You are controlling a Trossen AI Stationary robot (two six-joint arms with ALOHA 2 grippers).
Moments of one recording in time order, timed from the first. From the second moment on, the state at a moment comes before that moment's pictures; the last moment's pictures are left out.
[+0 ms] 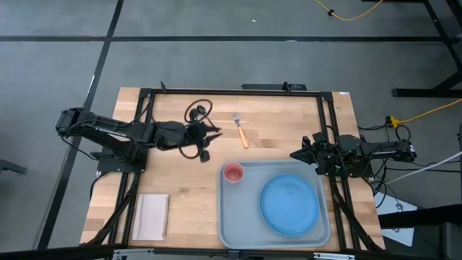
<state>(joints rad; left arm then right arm) -0.09 1.18 0.89 0.04 -0.48 0.06 0.09 0.00 0.01 0.02 -0.02 0.65</state>
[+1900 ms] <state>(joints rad) 0.50 1.78 0.89 -0.08 -0.13 -1.17 0.09 0.00 0.01 0.02 -0.03 0.60</state>
